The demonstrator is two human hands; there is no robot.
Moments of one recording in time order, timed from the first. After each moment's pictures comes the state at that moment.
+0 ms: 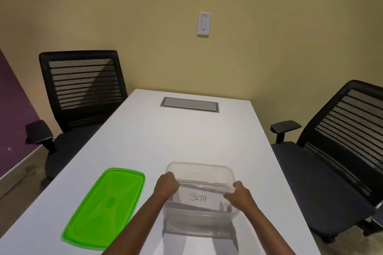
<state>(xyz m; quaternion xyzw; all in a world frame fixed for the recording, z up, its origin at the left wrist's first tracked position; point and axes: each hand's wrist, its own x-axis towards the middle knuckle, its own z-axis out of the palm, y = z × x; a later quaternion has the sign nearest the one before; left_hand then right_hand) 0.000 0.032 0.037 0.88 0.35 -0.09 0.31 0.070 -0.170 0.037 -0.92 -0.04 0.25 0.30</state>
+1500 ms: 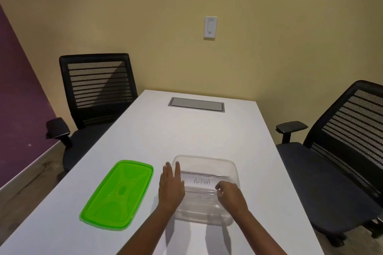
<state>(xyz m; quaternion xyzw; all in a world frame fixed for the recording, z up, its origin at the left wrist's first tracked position) -0.046 0.001 0.009 0.95 0.28 0.01 0.10 0.031 -0.158 0.017 -0.95 -0.20 0.11 0.22</state>
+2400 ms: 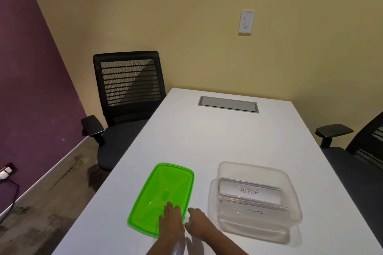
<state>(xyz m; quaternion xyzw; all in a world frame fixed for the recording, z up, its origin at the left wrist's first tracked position) -0.135 0.111 -0.052 0.92 0.33 -0.17 0.15 -0.078 0.031 -0.036 -0.86 -0.34 0.33 0.17</state>
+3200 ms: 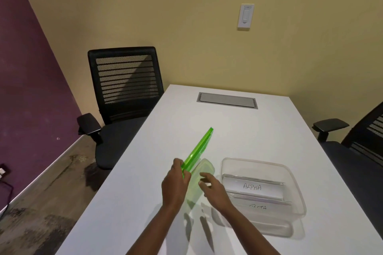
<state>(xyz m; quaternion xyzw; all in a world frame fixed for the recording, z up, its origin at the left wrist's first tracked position) -0.112 0.130 0.044 0.87 0.34 0.21 0.30 -0.043 0.029 0.010 -0.82 -0.21 0.23 0.48</state>
